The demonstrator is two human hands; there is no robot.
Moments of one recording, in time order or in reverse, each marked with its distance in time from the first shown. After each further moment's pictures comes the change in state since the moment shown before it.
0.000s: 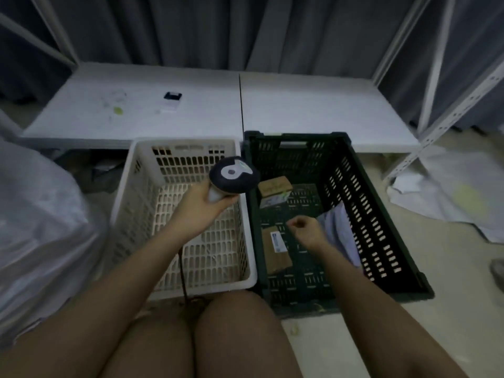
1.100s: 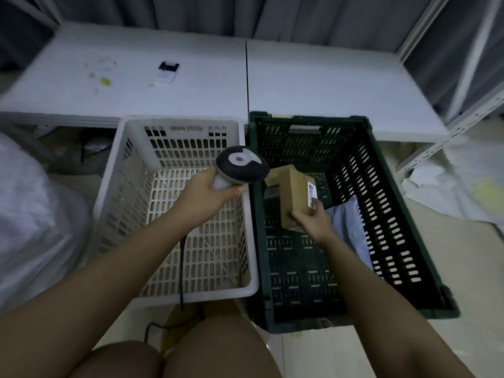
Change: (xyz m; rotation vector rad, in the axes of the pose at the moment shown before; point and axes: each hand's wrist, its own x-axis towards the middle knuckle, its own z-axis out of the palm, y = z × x) left_hand 0.050 -0.040 0.017 -0.063 -0.066 -0.069; right_hand 0.056 0.024 0.014 0.101 -0.019 0.205
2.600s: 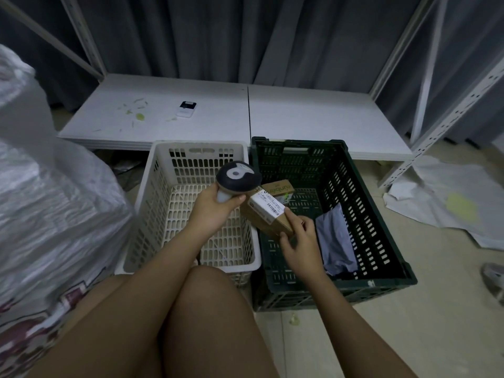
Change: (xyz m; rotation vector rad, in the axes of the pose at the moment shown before) left_hand -0.103 0.045 -0.002 -0.160 0.198 0.036; right_hand -0.166 0.004 0.024 -0.138 0.333 -0.761
